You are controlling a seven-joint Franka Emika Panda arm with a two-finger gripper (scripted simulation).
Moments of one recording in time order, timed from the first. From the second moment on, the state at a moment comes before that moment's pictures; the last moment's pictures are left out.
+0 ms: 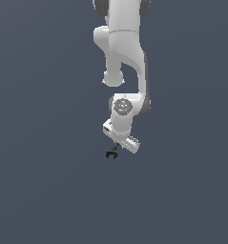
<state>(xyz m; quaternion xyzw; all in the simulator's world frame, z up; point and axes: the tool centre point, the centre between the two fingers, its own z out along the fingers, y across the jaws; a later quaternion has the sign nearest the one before) -0.018 0.033 0.010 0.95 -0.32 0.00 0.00</state>
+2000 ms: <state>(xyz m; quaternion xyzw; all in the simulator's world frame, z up) -0.045 0.051 0.270 0.95 -0.32 0.00 0.00</state>
